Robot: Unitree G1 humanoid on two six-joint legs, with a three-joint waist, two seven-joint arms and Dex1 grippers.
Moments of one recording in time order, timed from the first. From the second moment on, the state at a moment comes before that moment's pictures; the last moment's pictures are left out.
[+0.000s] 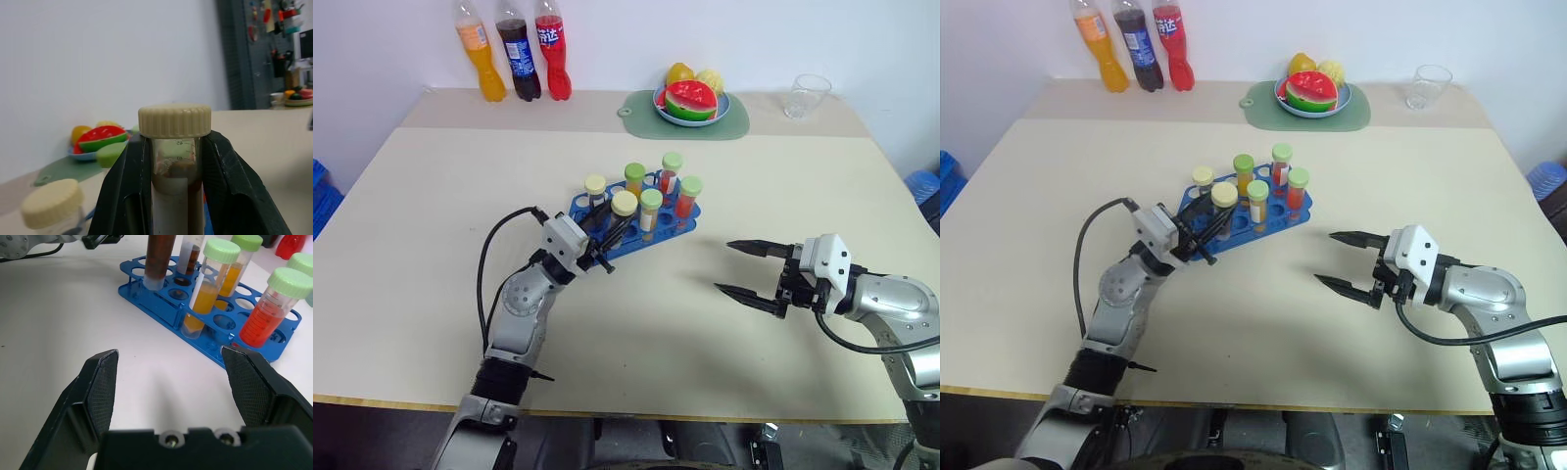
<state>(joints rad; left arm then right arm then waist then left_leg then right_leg) -0.33 0.21 -0.11 0.13 -0.23 -0.41 -0.60 -0.06 -0.78 -0.14 -0.27 0.41 0.14 1.05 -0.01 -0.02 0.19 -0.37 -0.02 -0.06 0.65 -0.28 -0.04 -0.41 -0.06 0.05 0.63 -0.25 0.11</state>
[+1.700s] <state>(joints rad) 0.05 0.54 0.24 -0.19 -0.53 0.04 -0.74 0.14 -0.63 -0.33 -0.29 0.42 0.17 0.72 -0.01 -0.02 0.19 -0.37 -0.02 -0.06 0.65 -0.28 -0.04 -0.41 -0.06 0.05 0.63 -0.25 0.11</state>
